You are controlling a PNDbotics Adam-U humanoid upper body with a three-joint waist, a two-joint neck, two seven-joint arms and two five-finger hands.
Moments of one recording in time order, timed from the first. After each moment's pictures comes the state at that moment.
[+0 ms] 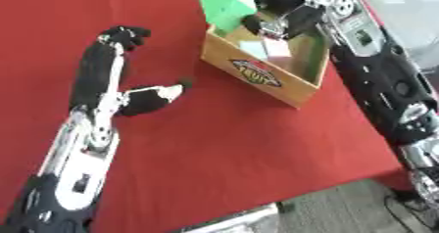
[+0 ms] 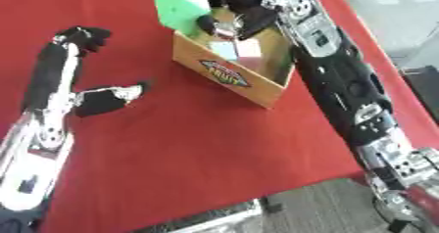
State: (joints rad) left arm -0.70 -0.01 -0.38 -1.50 -0.87 0.21 0.12; right arm -0.58 -0.64 -0.12 -1.51 -0.27 -0.29 0.89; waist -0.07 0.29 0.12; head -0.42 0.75
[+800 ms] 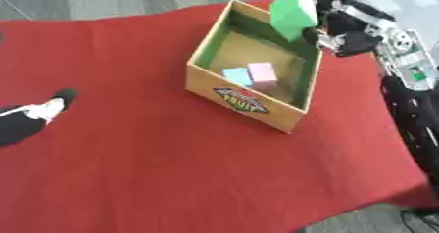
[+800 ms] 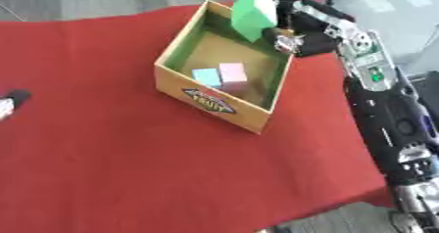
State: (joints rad) left arm -0.63 0.25 -0.25 -1.82 -0.85 0.38 0.07; right arm -0.45 -0.73 -0.33 -1.45 -0.16 -0.34 0.74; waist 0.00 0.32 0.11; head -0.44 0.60
